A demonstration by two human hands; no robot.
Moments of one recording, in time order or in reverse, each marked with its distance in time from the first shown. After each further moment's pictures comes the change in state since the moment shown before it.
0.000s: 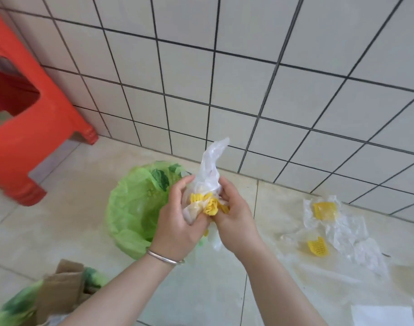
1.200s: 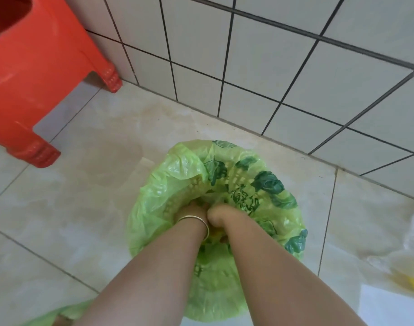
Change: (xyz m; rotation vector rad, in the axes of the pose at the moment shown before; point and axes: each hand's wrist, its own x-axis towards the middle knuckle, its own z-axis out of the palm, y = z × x) left_hand 0.076 -0.237 -0.014 0.972 -0.742 -0.886; right_hand 0.167 0.147 0.134 -0.844 -0.607 0.777
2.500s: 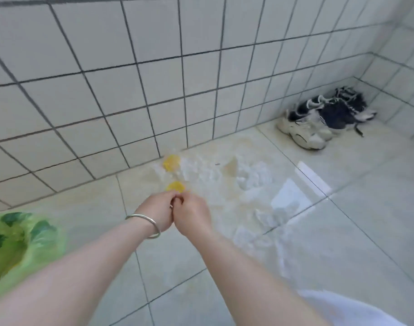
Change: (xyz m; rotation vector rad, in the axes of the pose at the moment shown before) left_hand -0.393 0.281 0.122 0.298 0.233 0.975; right_hand -0.381 0.356 0.071 0.861 1.067 0.061
